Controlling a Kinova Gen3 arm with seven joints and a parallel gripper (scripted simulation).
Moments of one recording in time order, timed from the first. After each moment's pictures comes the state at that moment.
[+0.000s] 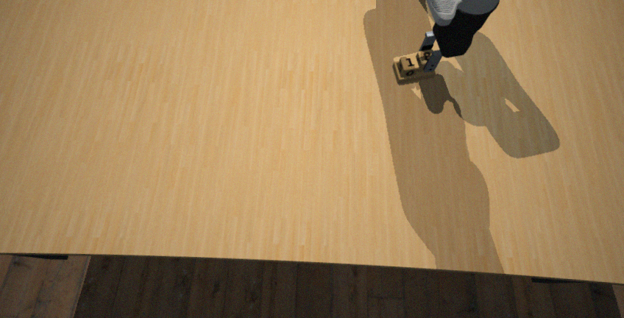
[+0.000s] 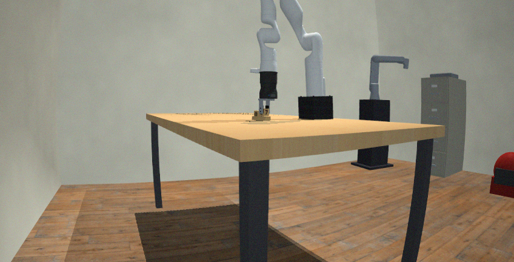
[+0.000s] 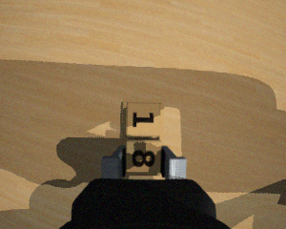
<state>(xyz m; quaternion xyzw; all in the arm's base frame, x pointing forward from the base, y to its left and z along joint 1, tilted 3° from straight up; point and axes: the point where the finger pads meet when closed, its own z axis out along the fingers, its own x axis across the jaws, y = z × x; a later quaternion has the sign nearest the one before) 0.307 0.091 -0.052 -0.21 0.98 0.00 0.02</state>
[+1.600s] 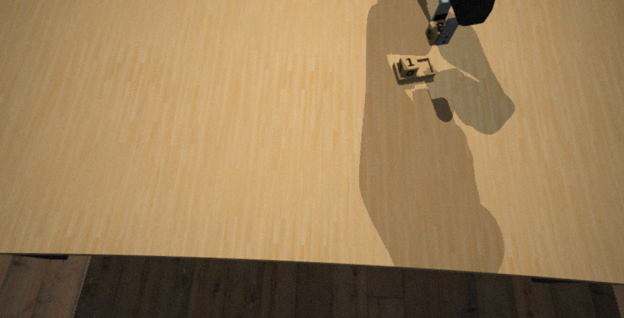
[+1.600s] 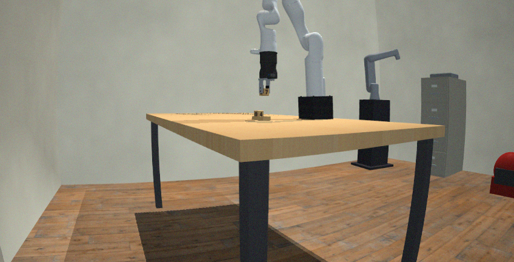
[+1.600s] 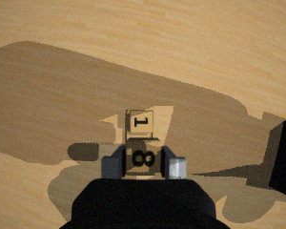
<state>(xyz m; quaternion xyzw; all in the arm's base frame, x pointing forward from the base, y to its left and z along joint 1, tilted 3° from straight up) 0.302 0.088 0.036 -0.20 0.98 0.00 0.02</state>
